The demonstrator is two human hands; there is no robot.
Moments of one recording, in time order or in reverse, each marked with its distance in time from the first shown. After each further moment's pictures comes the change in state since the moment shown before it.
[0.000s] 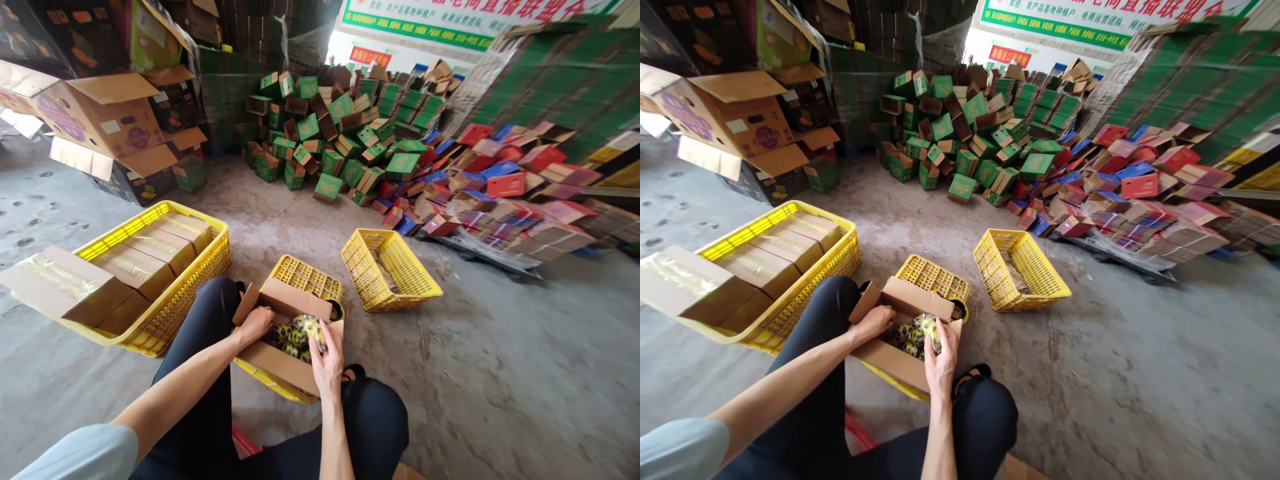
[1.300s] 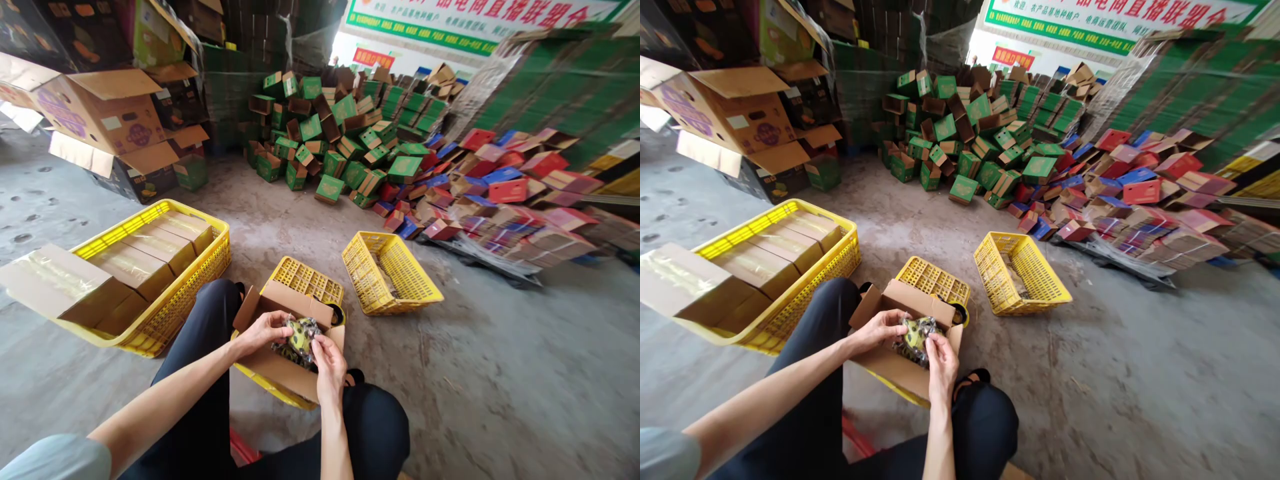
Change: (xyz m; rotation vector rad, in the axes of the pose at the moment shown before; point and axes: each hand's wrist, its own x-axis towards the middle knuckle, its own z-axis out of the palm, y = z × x) left_hand -0.026 0.062 -0.013 -1.079 -0.142 -0.104; right_hand -0.003 0.003 0.012 0.552 -0.021 0.505
